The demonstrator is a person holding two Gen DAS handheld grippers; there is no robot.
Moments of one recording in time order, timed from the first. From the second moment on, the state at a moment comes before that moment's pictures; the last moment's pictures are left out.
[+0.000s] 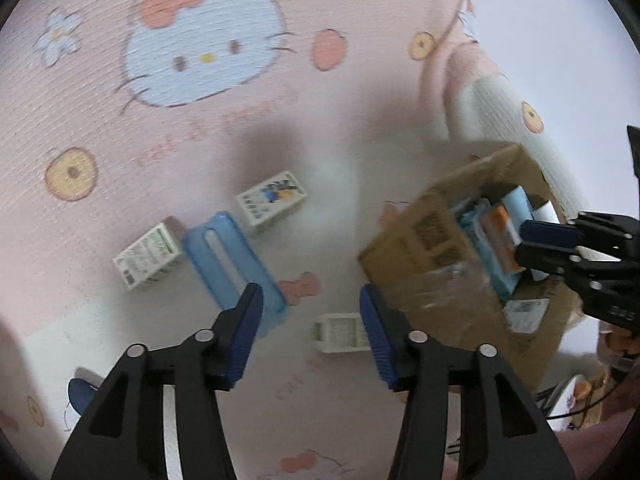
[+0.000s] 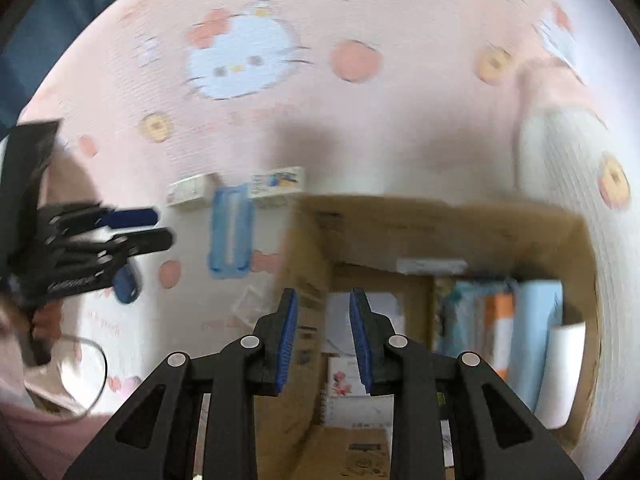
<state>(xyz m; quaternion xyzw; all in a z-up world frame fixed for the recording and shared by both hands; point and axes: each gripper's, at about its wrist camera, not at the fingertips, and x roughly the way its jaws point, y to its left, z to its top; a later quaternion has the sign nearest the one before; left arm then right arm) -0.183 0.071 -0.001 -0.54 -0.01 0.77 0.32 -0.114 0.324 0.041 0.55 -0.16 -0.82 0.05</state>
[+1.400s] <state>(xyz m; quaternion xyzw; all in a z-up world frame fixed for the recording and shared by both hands) -0.237 -0.002 -0.200 -0.60 -0.25 0.71 0.28 -0.275 0.185 -0.124 0.75 -0.13 -0.65 0.07</state>
